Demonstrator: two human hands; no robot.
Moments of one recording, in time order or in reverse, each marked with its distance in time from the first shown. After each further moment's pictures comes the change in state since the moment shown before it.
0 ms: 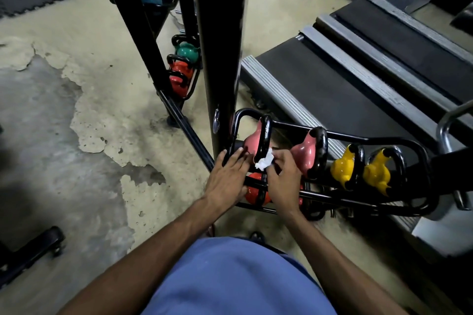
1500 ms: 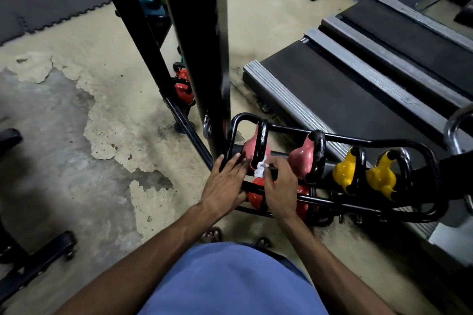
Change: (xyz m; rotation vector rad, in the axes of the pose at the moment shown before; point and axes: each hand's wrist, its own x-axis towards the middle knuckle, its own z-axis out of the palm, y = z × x) left_hand -0.004 0.004 -0.007 -0.030 0.002 -0.014; right_hand 0.000 0.019 -0.001 -0.073 0.006 -0.220
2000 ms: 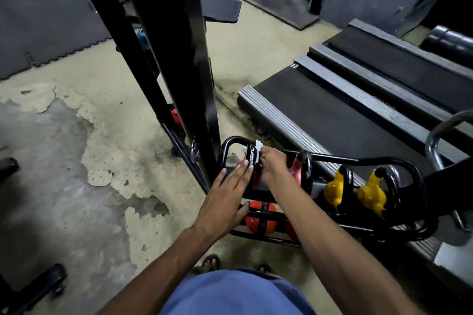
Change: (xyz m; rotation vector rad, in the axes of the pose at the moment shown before) left_hand 0.004 0.018 -0.030 -0.153 0.244 0.056; right_hand 0.122 -0.019 0.017 1.012 -0.020 1.001
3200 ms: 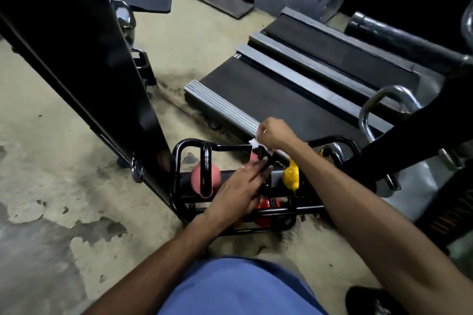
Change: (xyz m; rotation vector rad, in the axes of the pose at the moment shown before) left_hand 0.086 0.062 0.041 -0.346 -0.019 0.452; right_hand 0.007 -0.139 -0.069 -1.804 0.109 -0.414
